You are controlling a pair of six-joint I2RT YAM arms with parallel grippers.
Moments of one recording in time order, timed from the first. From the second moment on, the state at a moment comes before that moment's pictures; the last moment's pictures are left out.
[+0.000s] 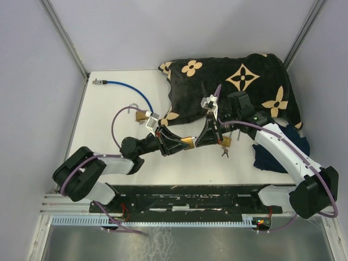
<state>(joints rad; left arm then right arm) -0.70 1.44 0.38 1.54 0.68 -0.94 0.47 1.28 1.10 -0.59 -1.18 -0.16</state>
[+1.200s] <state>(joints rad) -0.73 0.71 0.12 0.92 0.29 -0.52 0.40 1.48 1.36 -1.08 -1.24 -0.71</state>
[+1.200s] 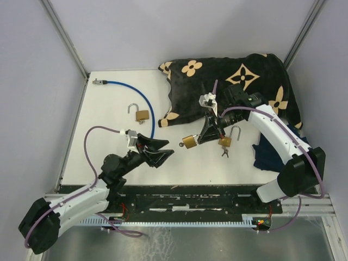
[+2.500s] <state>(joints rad) -0.69 1.22 0.26 1.31 0.58 -0.76 0.40 1.51 1.39 -1.24 -1.24 -0.86</state>
